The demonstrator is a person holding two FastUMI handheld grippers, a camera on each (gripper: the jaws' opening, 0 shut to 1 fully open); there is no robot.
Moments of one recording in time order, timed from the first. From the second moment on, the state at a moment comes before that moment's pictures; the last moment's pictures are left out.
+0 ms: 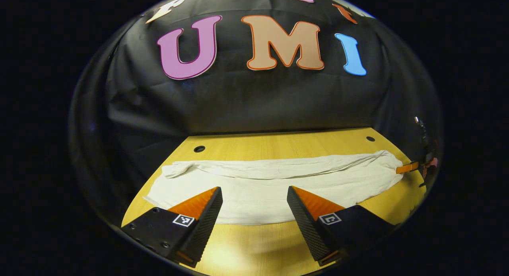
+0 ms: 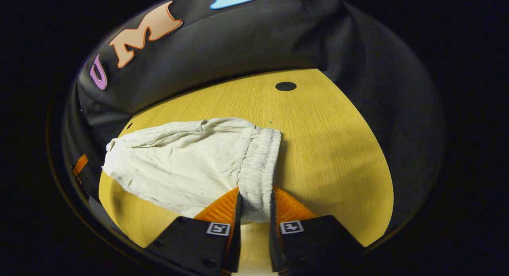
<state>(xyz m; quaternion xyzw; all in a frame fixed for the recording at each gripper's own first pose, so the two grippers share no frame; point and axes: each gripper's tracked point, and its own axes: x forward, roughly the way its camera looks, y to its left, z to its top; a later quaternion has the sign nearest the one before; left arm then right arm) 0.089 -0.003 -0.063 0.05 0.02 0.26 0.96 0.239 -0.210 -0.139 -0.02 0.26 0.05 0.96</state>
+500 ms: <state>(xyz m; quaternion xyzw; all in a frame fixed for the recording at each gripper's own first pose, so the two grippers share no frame) 0.077 -0.016 -0.063 0.05 0.00 0.21 0.98 0.207 -0.171 -0.083 0.05 0.20 0.05 0.98</state>
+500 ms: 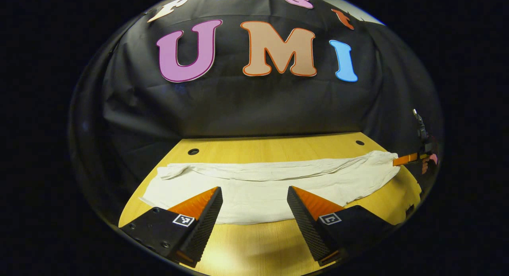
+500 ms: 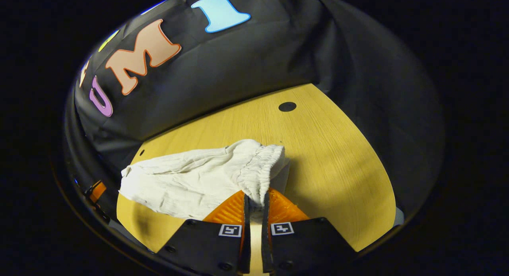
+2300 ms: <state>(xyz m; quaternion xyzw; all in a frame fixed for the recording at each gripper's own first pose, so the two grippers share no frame) -0.021 0.298 -0.142 -0.09 0.02 0.31 0.95 0.185 0.166 -0.114 -0.15 0.14 0.22 0.95</state>
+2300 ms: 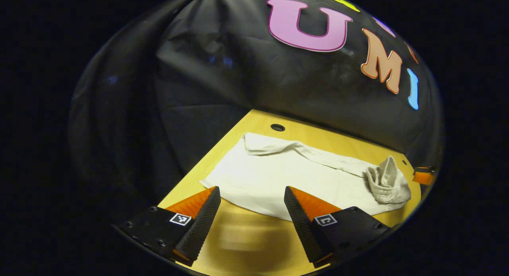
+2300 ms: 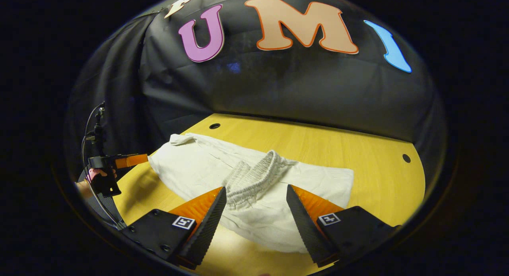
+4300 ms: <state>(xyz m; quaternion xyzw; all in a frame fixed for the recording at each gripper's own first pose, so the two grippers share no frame) -0.007 0.186 0.050 -0.13 -0.03 0.05 0.99 0.158 0.075 -0.052 -0.10 0.13 0.14 0.98</state>
